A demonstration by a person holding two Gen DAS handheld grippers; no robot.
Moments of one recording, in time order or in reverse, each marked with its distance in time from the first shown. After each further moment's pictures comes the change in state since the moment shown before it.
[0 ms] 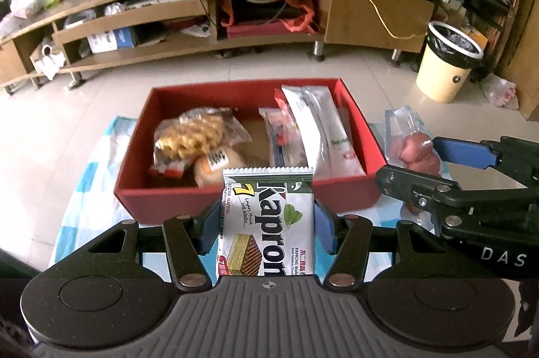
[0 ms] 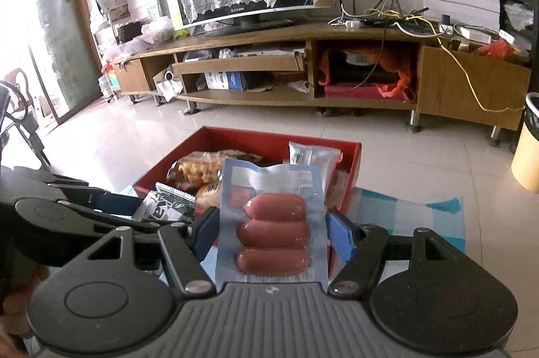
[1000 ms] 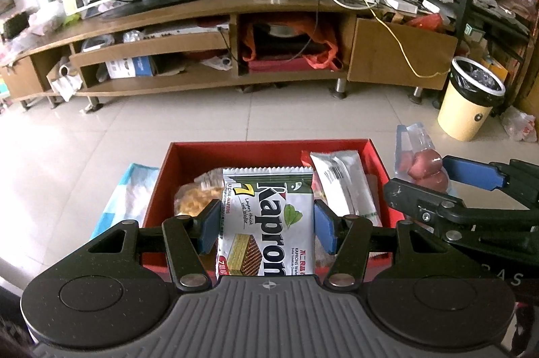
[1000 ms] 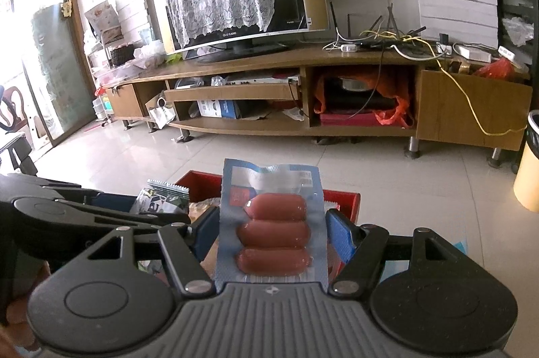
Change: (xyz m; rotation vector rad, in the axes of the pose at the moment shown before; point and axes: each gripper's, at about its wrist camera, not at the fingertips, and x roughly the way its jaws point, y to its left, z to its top) left arm 0.016 0.013 0.052 -0.036 -0.093 0.059; right arm 0.028 -0.009 0.041 0.014 -0.077 -0.012
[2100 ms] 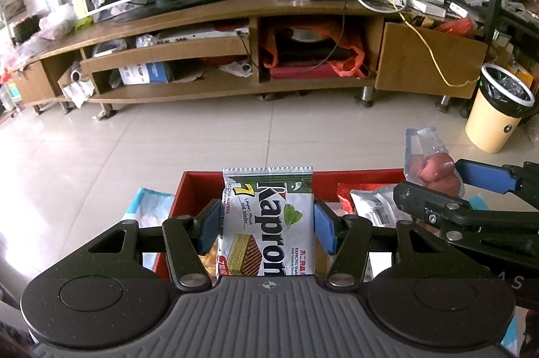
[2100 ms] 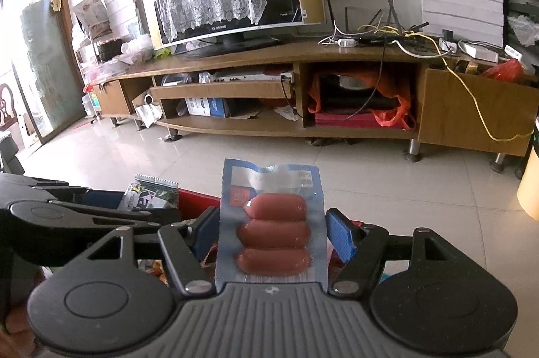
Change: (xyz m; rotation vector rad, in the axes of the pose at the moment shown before) left arm 0.047 0.014 0.029 -0.007 -0.001 0.072; right arm 0.064 -0.009 0.026 -0.003 0.032 -0.027
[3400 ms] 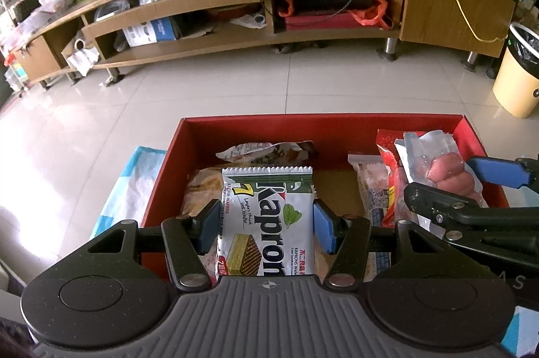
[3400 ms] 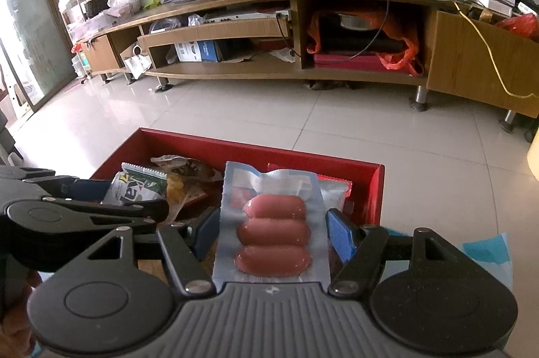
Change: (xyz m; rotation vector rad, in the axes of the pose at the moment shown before) left arm 0.057 0.005 -0.013 0.023 0.152 0.068; right arm 0.063 -0.006 -0.023 0.012 0.190 -0.007
